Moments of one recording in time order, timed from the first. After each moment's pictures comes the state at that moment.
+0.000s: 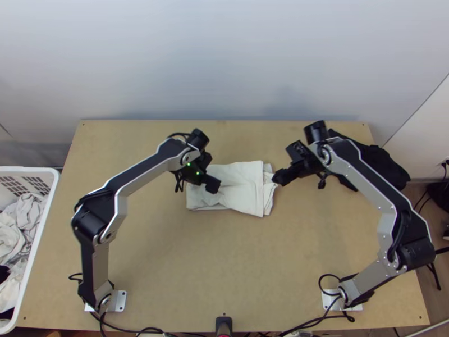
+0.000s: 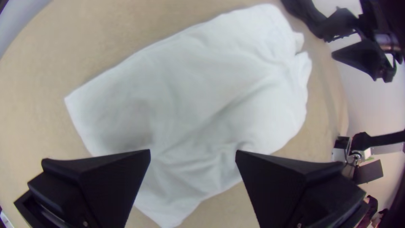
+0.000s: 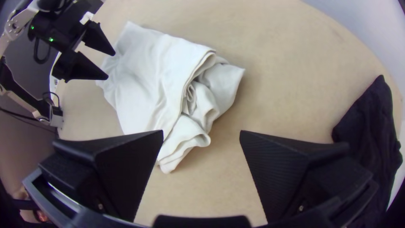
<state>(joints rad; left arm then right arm) -0.54 2.06 1.73 -0.94 0.27 -0.05 0.27 1.72 1.36 -0.82 -0.40 -0.23</state>
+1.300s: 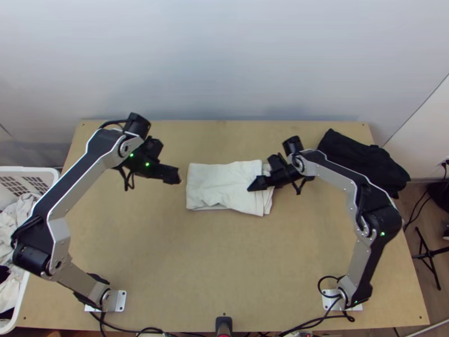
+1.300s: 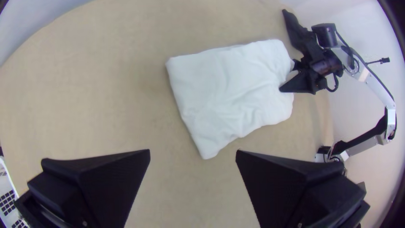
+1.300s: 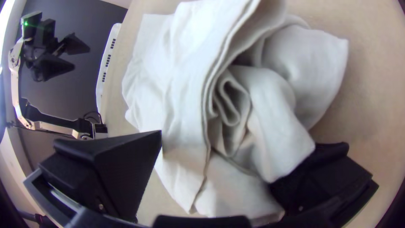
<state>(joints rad) -0.29 1.69 1.55 -1.09 0.33 0.00 0.34 2.00 1.31 -0.59 -0.76 0.01</state>
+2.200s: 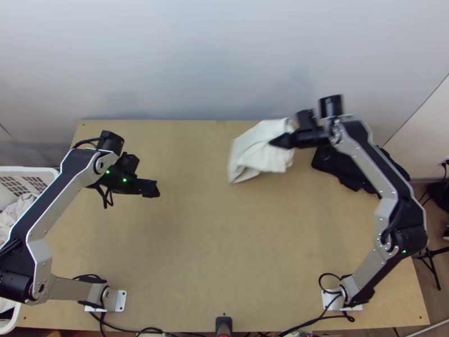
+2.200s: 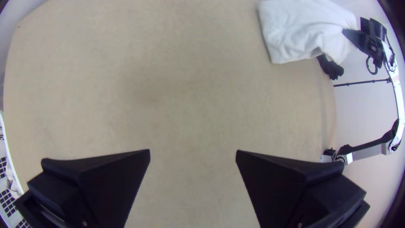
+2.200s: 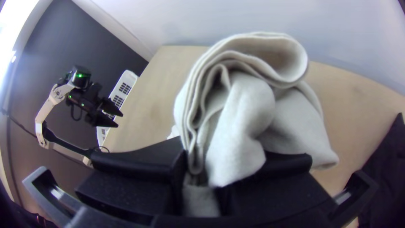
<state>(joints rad) -0.13 1.51 1.28 -1.07 0.33 0.03 0.19 1.83 1.62 -0.69 -0.77 0.01</state>
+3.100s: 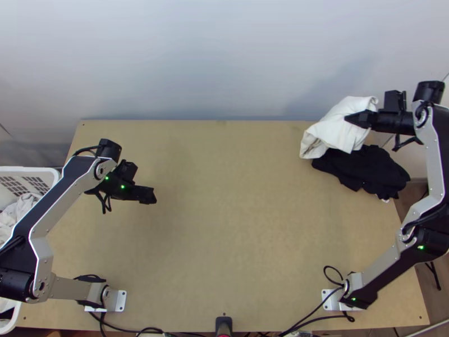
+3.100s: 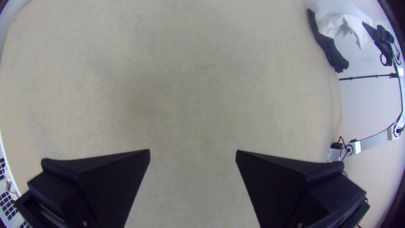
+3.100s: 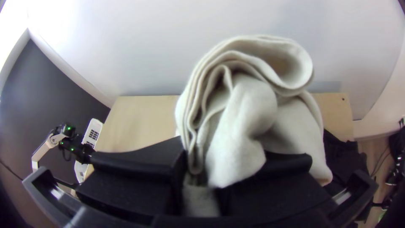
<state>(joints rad) -0.08 1.52 1.17 -1.00 0.33 0.11 -0.28 1.85 1.89 -0.95 -0.79 -0.15</state>
